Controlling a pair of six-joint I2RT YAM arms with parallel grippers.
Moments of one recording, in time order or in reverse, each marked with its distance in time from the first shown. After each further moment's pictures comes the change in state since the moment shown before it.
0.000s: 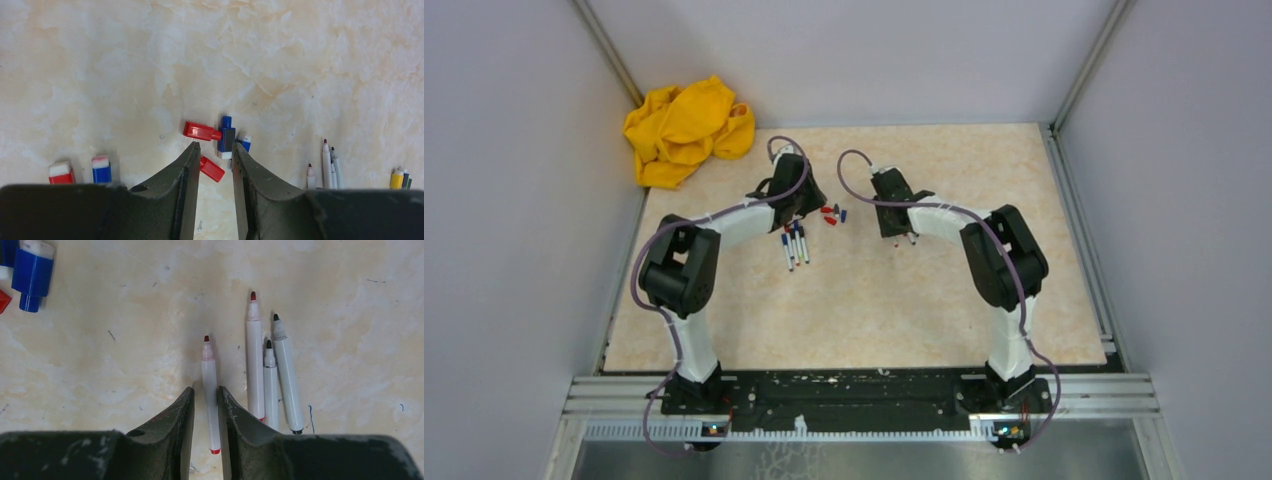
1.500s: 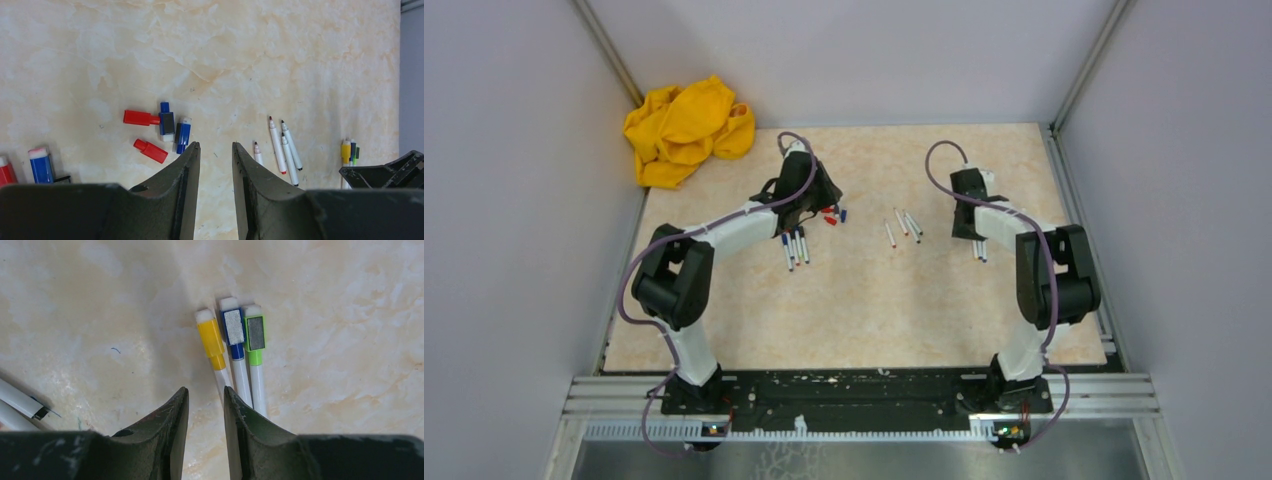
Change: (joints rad) left arm -0.075 -0.084 -0.011 0.032 0.027 -0.006; right arm -0.353 -0.237 -0.253 -0.057 0.170 0.076
